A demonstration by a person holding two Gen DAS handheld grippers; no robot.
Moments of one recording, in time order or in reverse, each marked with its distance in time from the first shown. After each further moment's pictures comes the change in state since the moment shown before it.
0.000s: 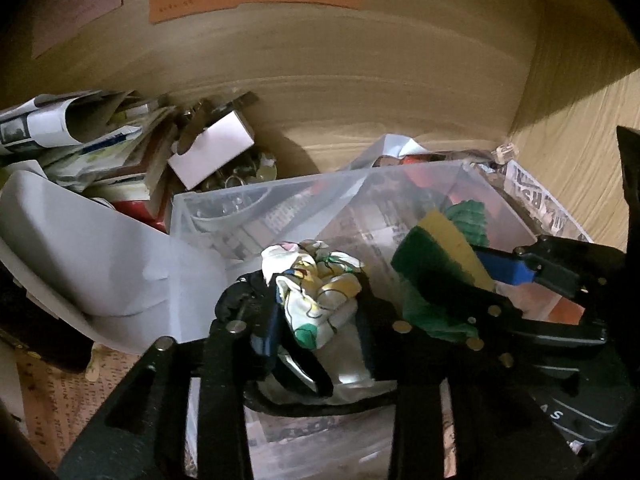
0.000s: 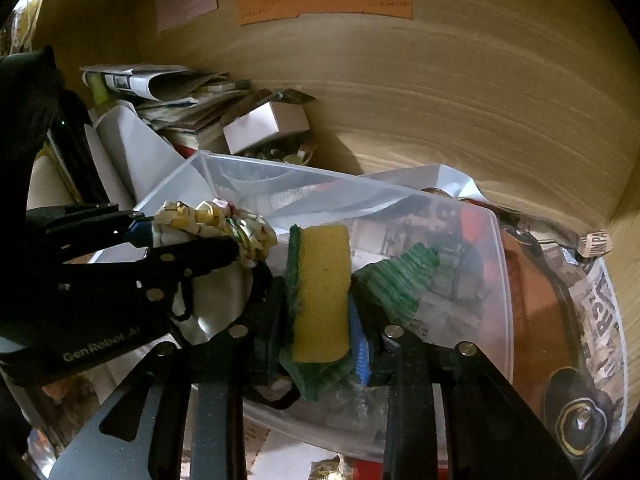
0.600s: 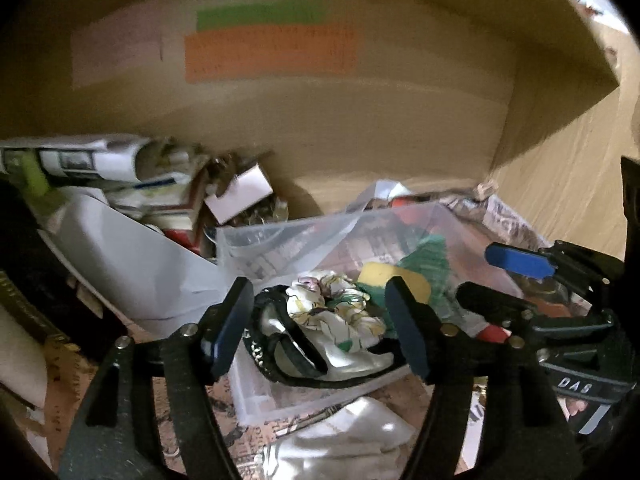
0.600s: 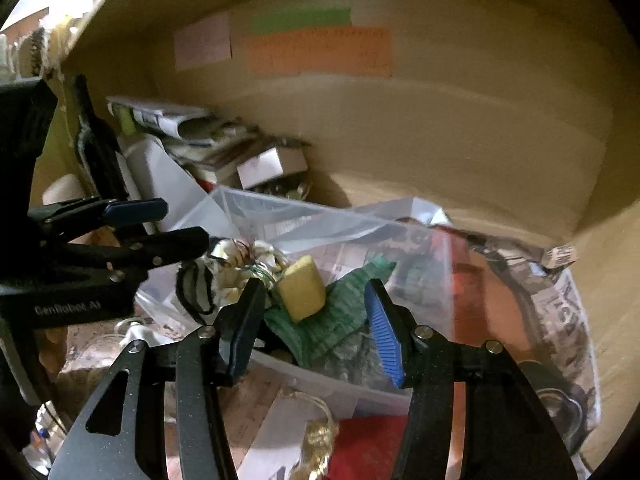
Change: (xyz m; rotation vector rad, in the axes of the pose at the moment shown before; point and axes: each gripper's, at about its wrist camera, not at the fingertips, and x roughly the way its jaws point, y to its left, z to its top) left arm -0.077 0.001 -0.007 -0.017 -0.163 0.003; right arm -0.067 -0.003 -0.007 -0.008 -0.153 -0.014
